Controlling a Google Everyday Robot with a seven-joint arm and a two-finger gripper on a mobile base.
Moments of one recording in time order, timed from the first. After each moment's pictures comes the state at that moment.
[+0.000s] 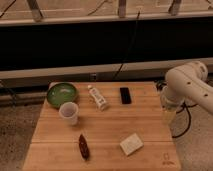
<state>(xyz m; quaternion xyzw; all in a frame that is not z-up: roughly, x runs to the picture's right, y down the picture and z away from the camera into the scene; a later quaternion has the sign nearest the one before) 0.285 0.106 0.684 -0.28 0.02 0.02 0.96</state>
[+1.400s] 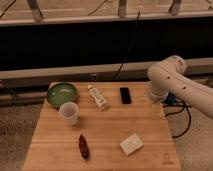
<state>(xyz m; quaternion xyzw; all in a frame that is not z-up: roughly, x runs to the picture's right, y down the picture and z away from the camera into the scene) 0.237 0.076 0.715 -0.27 0.02 -0.04 0.96</state>
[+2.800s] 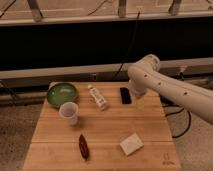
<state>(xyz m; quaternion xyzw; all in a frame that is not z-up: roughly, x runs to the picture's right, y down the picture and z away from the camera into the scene) 0.165 0.056 0.777 -0.24 -0.04 -0.17 0.96</state>
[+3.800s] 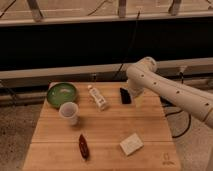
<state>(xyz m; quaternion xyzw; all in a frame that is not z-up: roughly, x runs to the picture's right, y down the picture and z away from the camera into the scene) 0.154 0.051 0.815 -0.23 -0.08 -0.22 0.94</state>
